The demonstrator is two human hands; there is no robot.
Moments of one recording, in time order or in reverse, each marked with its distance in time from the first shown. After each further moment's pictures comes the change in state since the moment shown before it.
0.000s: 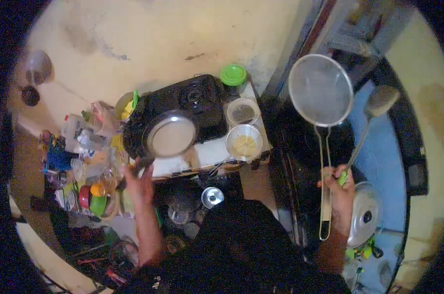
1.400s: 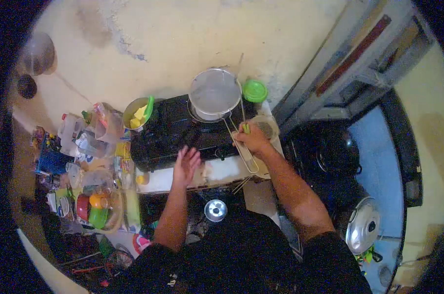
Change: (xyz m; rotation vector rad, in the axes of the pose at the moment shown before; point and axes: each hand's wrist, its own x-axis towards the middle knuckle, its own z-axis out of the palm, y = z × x) left_hand 0.149 -0.134 -0.024 -0.143 -0.454 -0.457; right_hand 0.131 0.137 0.325 -0.182 -0.582 0.266
